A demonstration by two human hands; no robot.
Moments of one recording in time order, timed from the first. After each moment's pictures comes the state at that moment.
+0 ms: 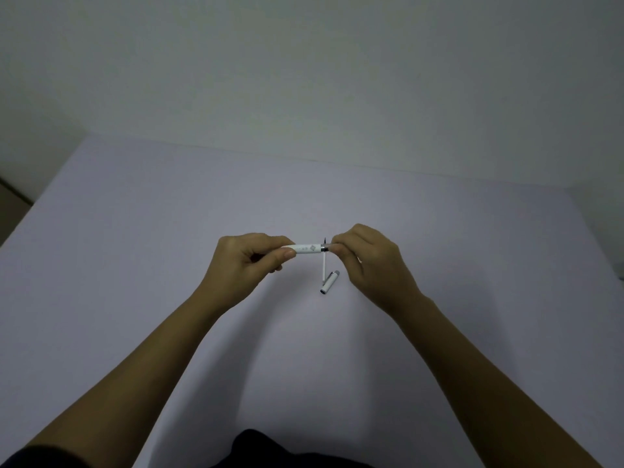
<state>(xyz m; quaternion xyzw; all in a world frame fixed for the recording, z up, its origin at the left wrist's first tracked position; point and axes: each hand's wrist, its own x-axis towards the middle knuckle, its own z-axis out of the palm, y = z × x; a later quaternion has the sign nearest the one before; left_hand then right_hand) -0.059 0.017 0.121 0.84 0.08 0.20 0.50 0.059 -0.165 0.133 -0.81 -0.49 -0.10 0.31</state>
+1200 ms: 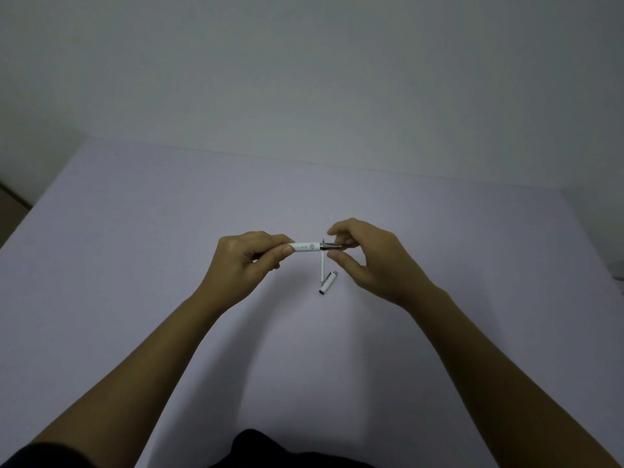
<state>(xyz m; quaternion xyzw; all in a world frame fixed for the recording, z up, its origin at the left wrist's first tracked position) -0.057 0.016 0.121 0.86 0.04 0.25 0.43 0.067 -0.173 0.148 -0.80 -0.50 0.04 0.32</state>
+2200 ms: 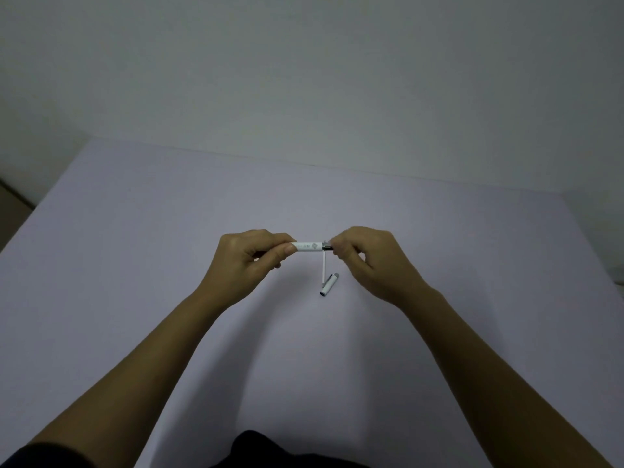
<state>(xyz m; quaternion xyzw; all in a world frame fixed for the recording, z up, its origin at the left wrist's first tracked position) -0.058 0.018 0.125 0.86 0.03 0.25 0.43 0.065 -0.167 0.148 -0.81 -0.48 0.06 0.35</state>
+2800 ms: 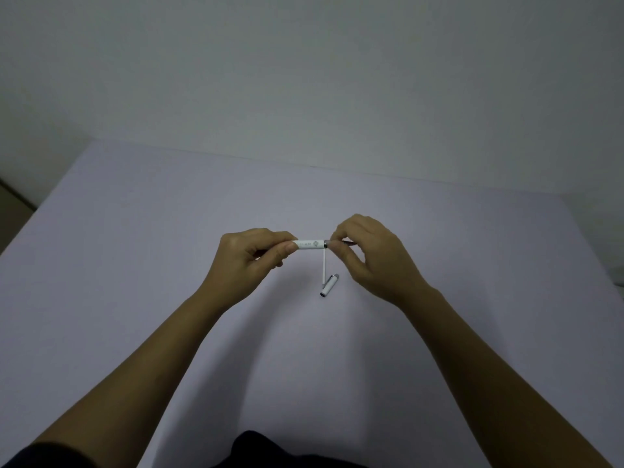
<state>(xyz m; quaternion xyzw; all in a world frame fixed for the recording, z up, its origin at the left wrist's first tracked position) -0.057 0.017 0.127 0.85 0.04 0.26 0.45 0.066 -0.165 0.150 -0.80 -0.51 -0.02 0.32</state>
